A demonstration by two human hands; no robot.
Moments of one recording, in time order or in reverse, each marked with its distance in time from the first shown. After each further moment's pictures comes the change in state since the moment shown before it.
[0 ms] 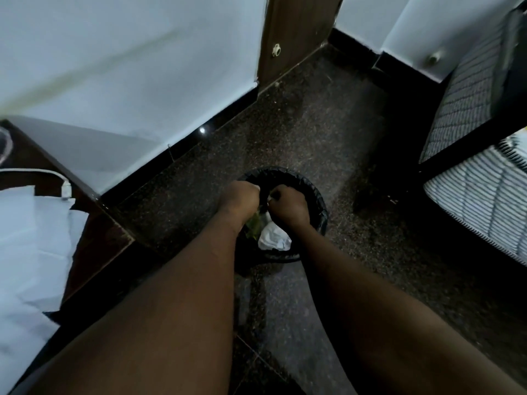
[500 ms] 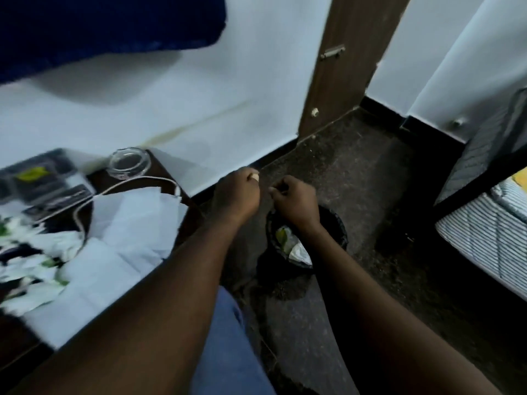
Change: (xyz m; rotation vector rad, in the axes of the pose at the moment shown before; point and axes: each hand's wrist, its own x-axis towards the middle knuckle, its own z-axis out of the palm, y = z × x) left_hand -0.173 0.034 -0.133 0.157 0.510 0.327; right_hand -0.129 -0.145 -0.099 0.249 0.205 -0.339
